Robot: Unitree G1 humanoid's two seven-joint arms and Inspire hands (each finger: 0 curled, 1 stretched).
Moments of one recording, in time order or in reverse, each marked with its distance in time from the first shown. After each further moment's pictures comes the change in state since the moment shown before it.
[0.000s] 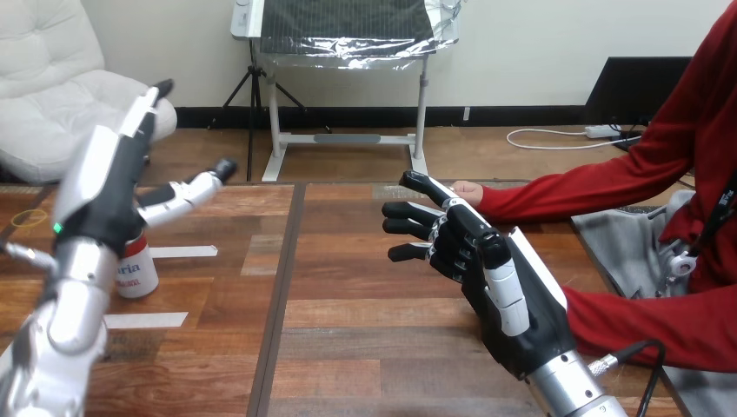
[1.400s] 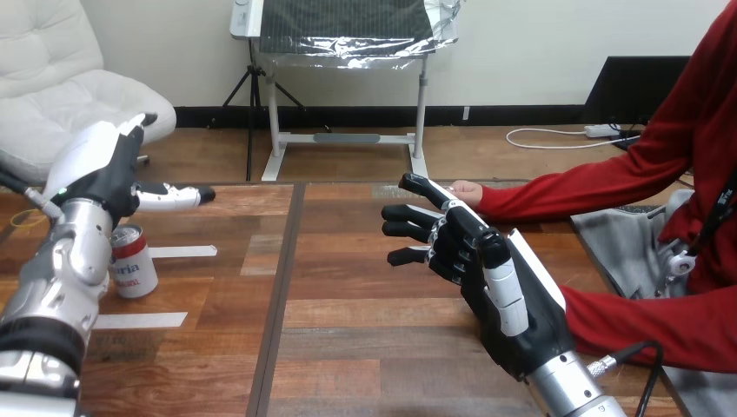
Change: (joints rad) left arm -0.404 0.049 -0.194 0.603 0.177 0.152 0.040; right arm 0.000 0.001 0.000 0.000 0.007 0.022 0.000
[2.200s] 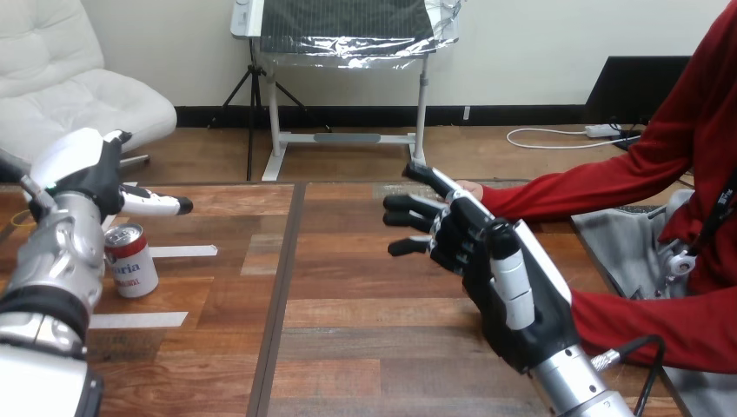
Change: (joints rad) left arm -0.133 0.004 -0.114 0.166 0.011 0.146 0.000; right arm 0.000 0.000 0.000 -0.047 0.036 0.002 0.009
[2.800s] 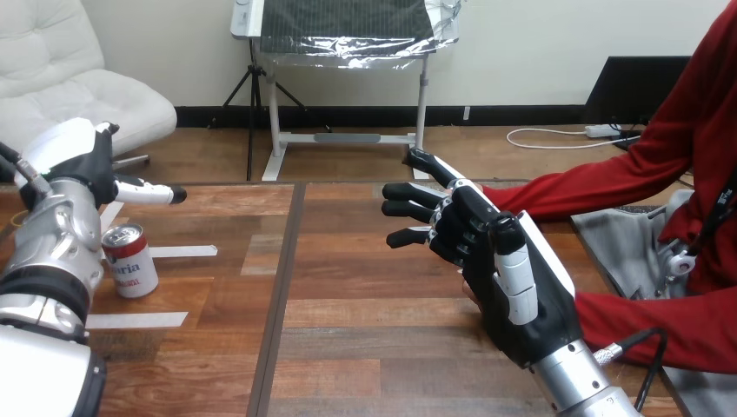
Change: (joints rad) left arm -0.045 0.003 -0.046 0.022 -0.001 0.045 -0.012; right arm 0.000 0.000 0.000 -0.027 0.004 0.000 0.008
